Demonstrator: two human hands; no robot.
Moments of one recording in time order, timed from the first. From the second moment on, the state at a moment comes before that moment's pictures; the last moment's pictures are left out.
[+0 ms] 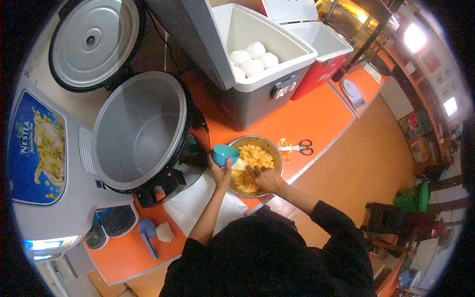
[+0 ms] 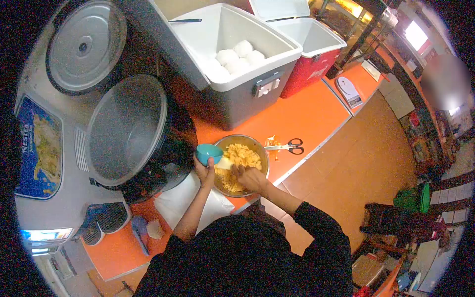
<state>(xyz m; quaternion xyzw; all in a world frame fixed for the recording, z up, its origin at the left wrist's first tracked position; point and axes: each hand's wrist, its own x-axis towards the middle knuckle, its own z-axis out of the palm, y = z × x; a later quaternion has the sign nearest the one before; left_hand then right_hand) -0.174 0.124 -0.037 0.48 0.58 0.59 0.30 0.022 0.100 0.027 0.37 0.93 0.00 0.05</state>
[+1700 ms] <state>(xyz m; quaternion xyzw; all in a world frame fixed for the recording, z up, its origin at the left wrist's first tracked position) -0.208 0.100 0.021 0.57 0.52 0.44 0.46 0.078 0.075 0.042 0.63 0.63 -0.40 -0.24</state>
